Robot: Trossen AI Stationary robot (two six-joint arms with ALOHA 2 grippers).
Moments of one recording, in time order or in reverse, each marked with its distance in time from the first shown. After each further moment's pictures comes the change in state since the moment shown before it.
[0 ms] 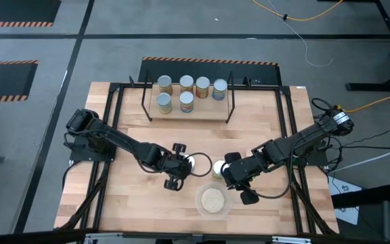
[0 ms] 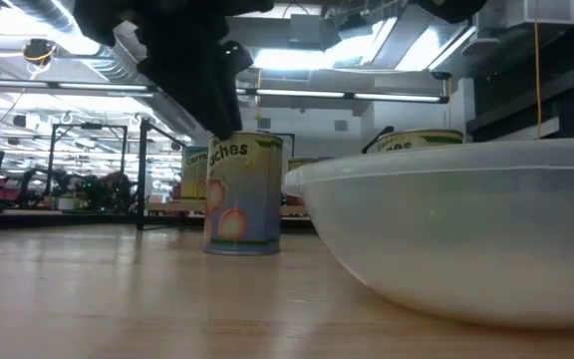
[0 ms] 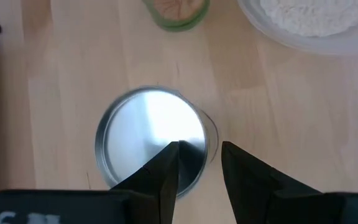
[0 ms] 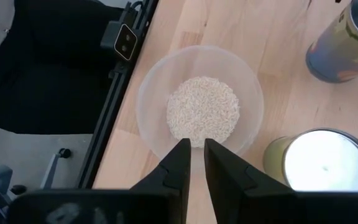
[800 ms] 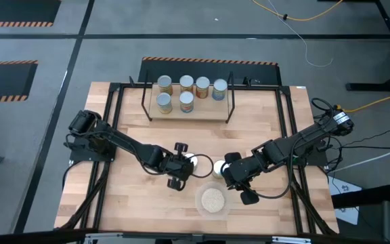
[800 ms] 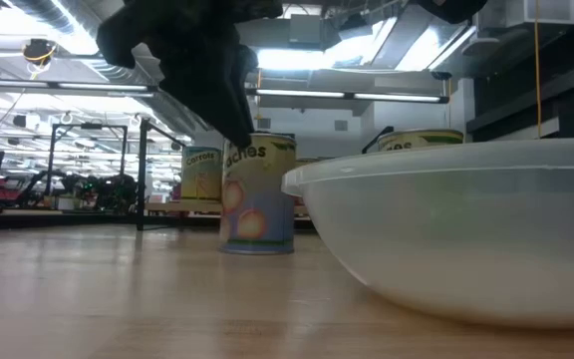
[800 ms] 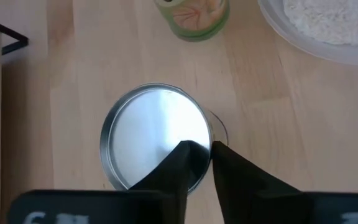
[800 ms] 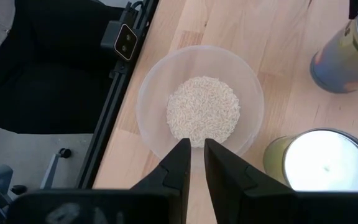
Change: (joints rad) left arm 0.001 0.039 0.001 0.004 -0.068 0.003; right arm 0.000 0.000 0.000 -0.001 -0.001 -0.001
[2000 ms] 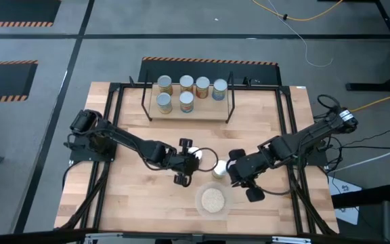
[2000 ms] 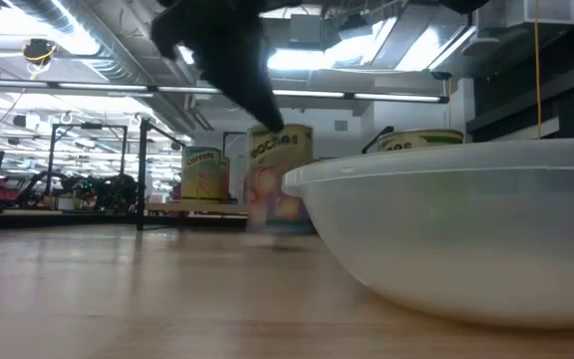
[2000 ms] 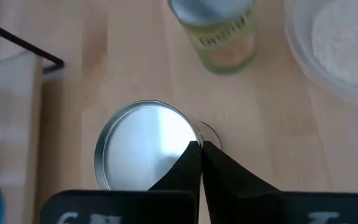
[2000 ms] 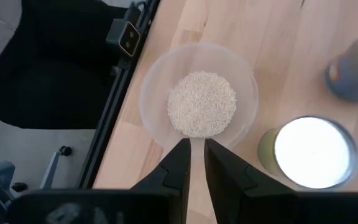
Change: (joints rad) left arm 0.039 0.005 0.050 0.085 -0.056 0.060; right arm -0.001 -0.061 0.000 -0.055 0.002 -0.008
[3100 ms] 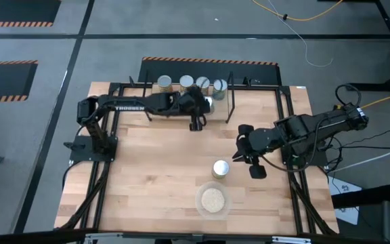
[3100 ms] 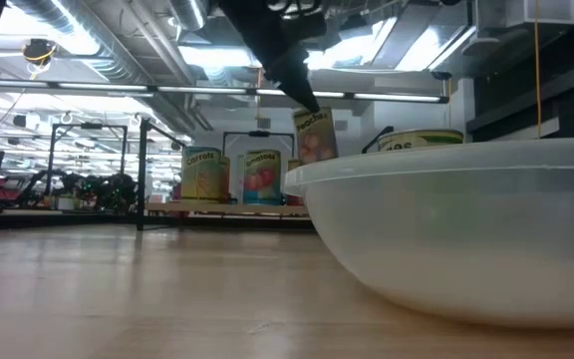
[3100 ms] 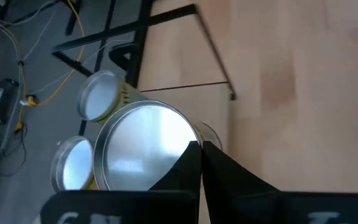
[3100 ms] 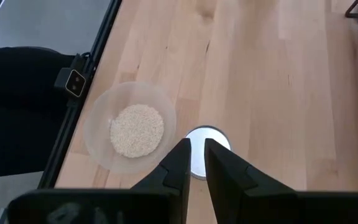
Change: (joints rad) left arm 0.494 -0.003 0.202 0.061 0.112 0.358; right arm -0.147 -0.193 0.000 -0.058 0.131 -0.069
